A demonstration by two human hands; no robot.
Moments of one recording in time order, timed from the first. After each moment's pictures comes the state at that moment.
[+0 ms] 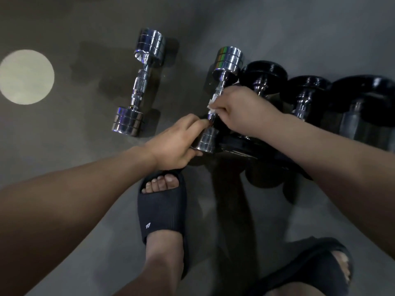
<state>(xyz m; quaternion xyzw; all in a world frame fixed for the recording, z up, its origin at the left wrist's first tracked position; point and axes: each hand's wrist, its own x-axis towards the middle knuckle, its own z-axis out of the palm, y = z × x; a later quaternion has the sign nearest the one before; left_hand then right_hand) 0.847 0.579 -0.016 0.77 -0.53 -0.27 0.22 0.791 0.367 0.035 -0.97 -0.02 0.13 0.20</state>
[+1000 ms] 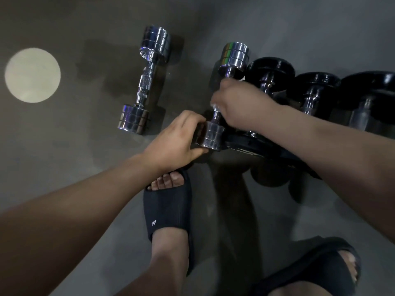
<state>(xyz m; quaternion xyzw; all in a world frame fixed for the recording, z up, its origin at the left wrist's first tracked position) 0.835 0.588 -0.014 0.82 -0.45 -0.22 0.29 0.804 0.375 0.032 -0.97 -0.04 0.18 0.13</state>
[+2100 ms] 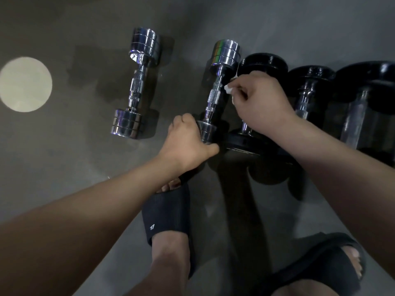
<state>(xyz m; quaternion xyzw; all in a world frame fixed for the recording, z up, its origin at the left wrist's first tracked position) 0.813 0.541 0.013 0.90 -0.22 -0.34 0.18 0.771 0.354 0.031 -0.93 0.21 0.00 0.31</state>
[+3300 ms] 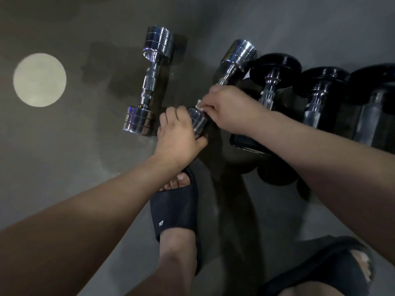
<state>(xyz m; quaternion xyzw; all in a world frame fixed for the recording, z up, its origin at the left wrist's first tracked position) 0.825 0.567 -0.007 0.95 -0.23 -0.17 0.14 0.810 0.399 0.016 -0.96 -0.03 0.13 0.26</state>
